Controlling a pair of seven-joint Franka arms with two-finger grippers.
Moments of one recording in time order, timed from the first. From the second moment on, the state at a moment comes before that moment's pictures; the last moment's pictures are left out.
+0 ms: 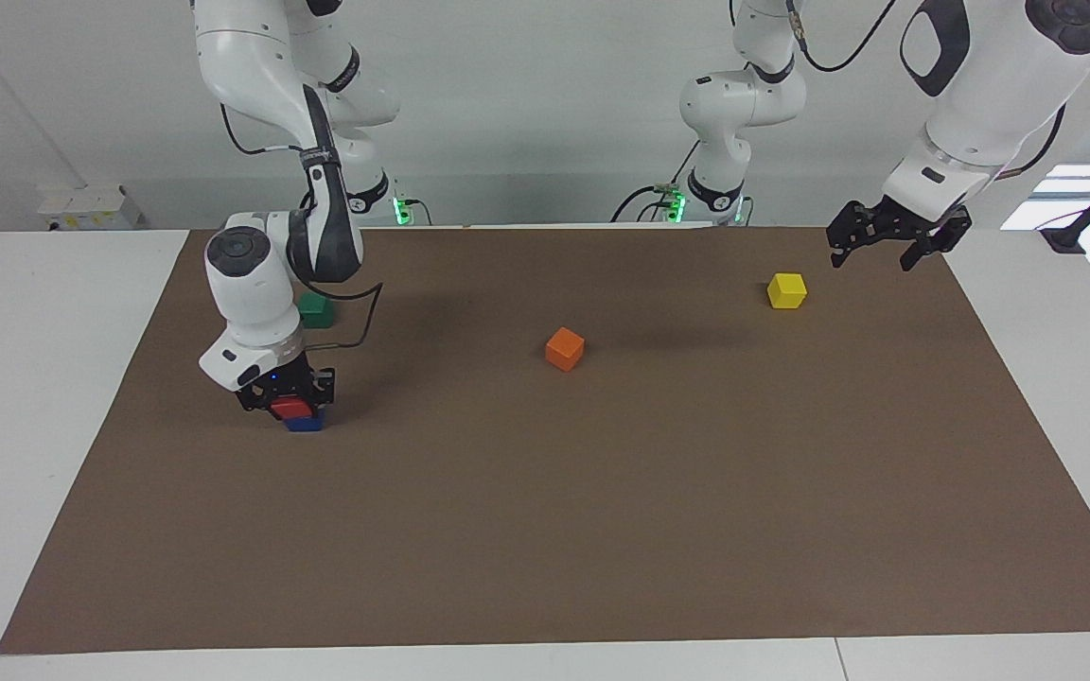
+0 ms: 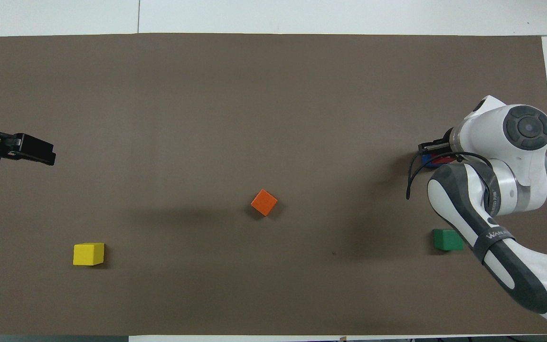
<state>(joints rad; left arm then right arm) 0.06 0.01 -0.12 -1.59 0.02 1.53 0.09 0.02 0.22 -0.01 -2.10 -0.16 2.42 0.00</state>
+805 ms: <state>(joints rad) 0.06 0.01 -0.12 -1.59 0.02 1.53 0.09 0.02 0.22 -0.01 -2.09 -0.16 2.42 0.00</state>
